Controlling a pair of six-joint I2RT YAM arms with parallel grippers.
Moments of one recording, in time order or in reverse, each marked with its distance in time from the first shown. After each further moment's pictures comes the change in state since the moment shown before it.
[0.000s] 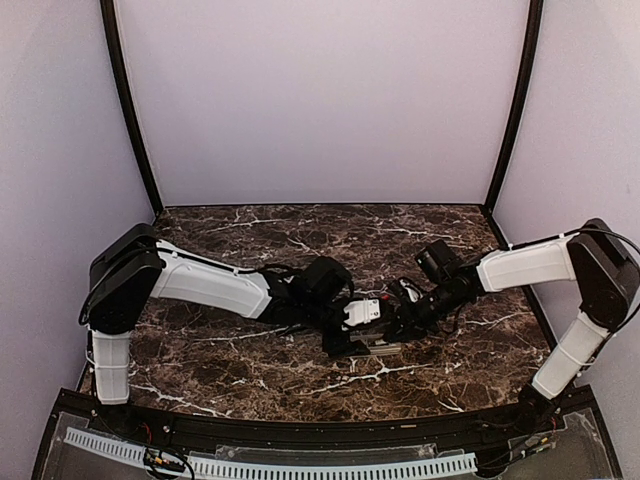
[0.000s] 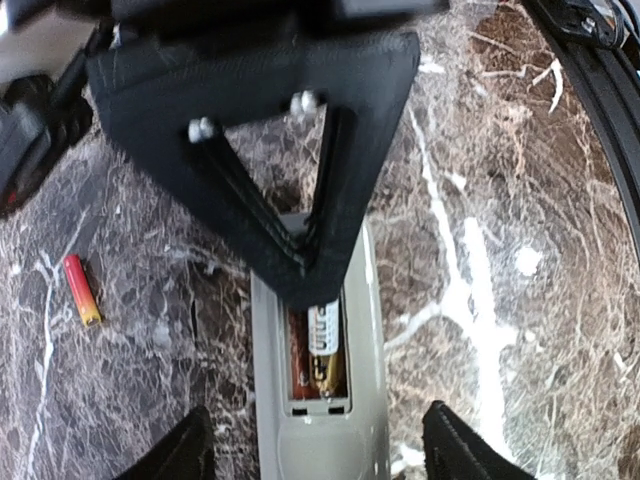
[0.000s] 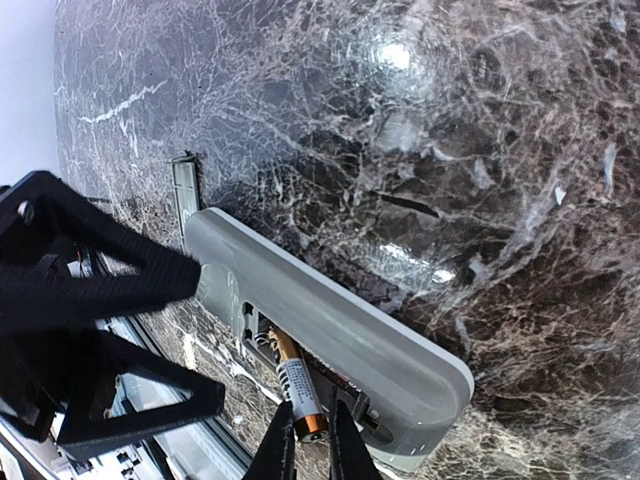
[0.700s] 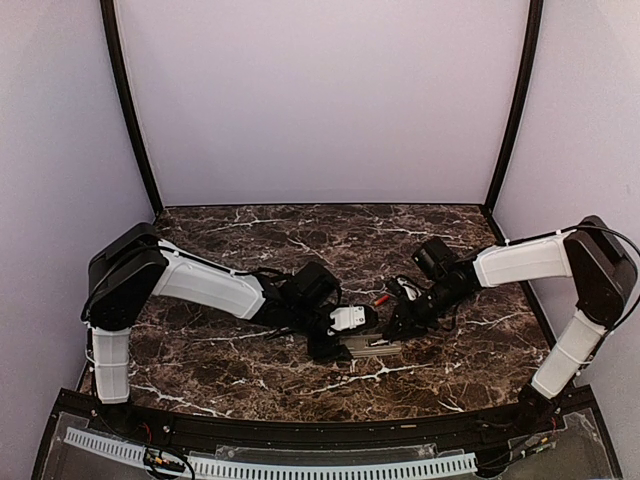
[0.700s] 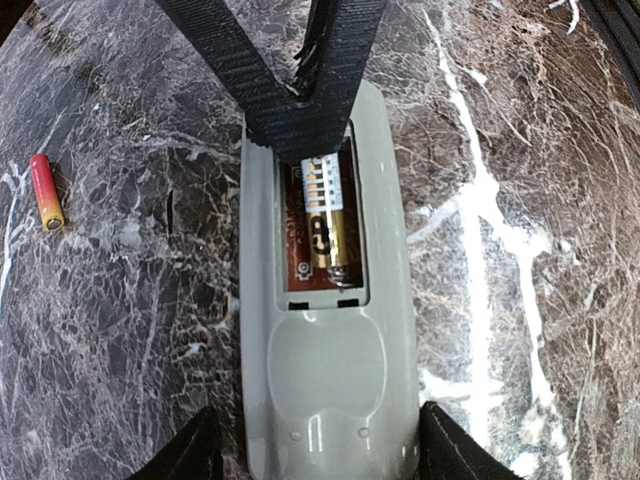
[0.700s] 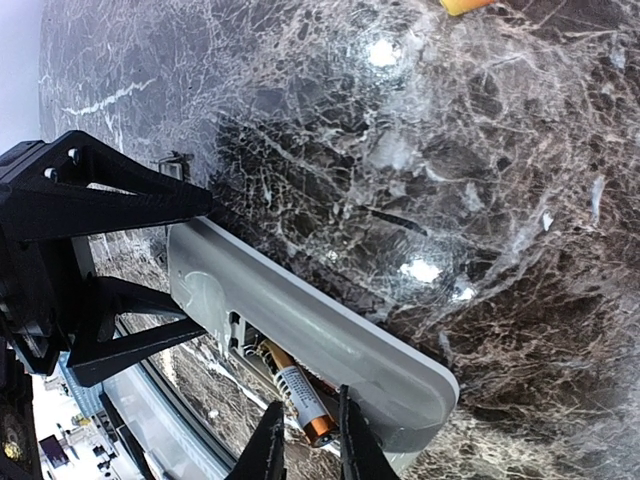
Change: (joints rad) left arm 0.042 -0.001 -0.079 -0.029 0.002 0.021; right arm -0.001 0.026 0.049 -0.066 0.034 -0.078
